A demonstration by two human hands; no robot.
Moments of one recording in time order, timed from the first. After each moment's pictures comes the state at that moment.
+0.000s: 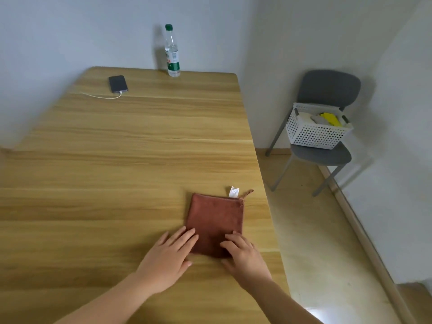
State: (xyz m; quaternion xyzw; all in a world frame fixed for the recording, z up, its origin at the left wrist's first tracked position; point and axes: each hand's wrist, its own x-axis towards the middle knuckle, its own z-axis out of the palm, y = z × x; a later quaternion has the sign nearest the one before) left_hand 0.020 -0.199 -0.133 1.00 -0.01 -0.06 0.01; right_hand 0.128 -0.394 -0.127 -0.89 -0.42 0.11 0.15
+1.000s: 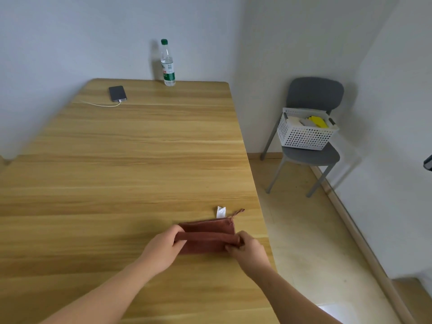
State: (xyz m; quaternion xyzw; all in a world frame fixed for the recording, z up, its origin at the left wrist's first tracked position) left_hand 0.016 -0.227 -0.097 0.91 0.23 -0.11 0.33; right_hand 0.109 -0.424 -0.097 -0.88 -0.15 0.27 0.36
